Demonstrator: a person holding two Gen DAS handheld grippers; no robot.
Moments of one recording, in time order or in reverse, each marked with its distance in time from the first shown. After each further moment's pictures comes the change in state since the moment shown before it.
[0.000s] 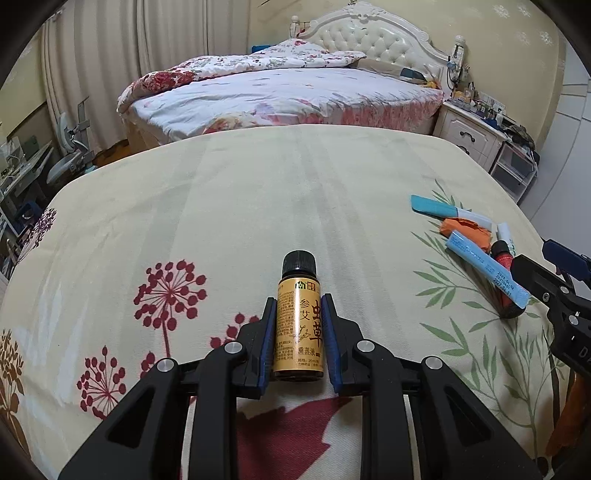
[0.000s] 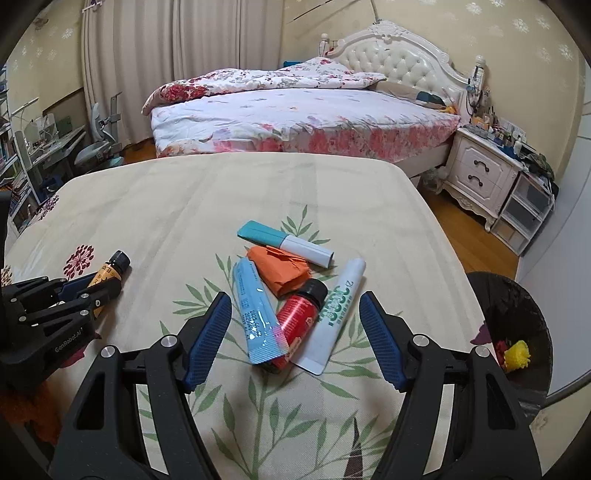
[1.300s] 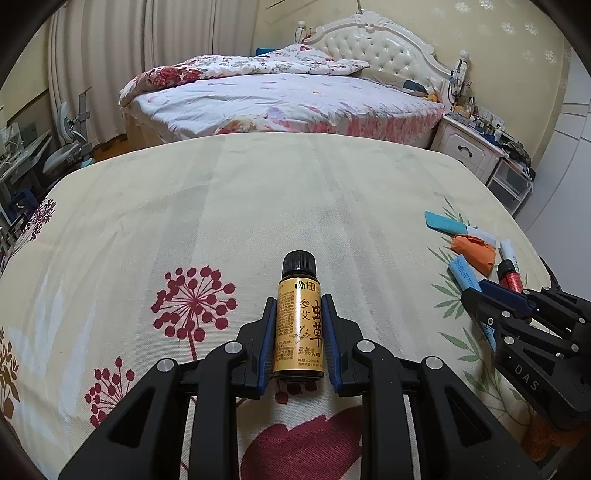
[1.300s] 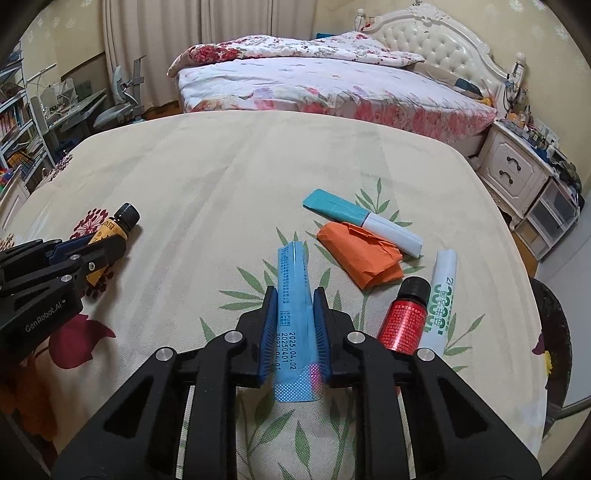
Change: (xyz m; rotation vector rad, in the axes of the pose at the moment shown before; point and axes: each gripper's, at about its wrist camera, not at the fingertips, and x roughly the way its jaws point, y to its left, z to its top) left arm -0.001 0.028 0.005 -0.039 -0.024 -0.048; right arm 0.034 0.043 -0.006 -0.076 0.121 0.074
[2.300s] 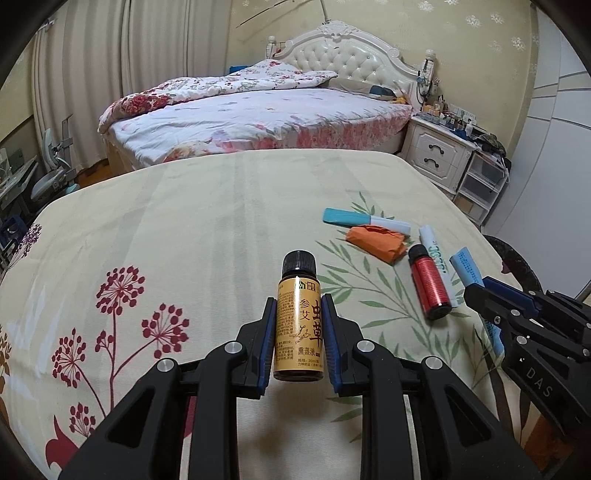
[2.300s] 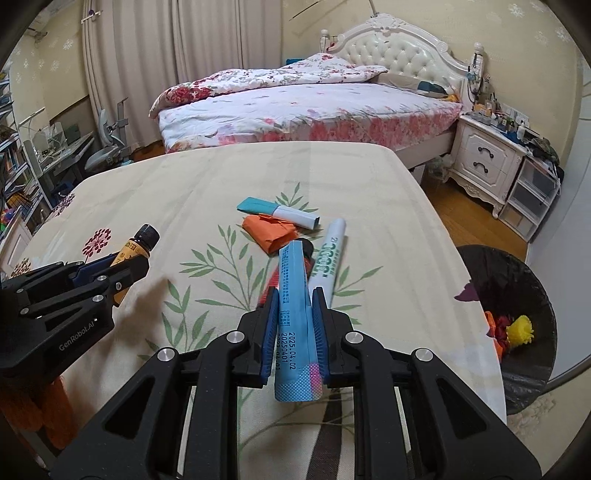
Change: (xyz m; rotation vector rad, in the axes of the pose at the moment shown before) left arm -0.027 -0.091 -0.015 0.075 -0.059 -0.049; right arm -0.066 -0.069 -0.041 0.127 -0.120 -0.023
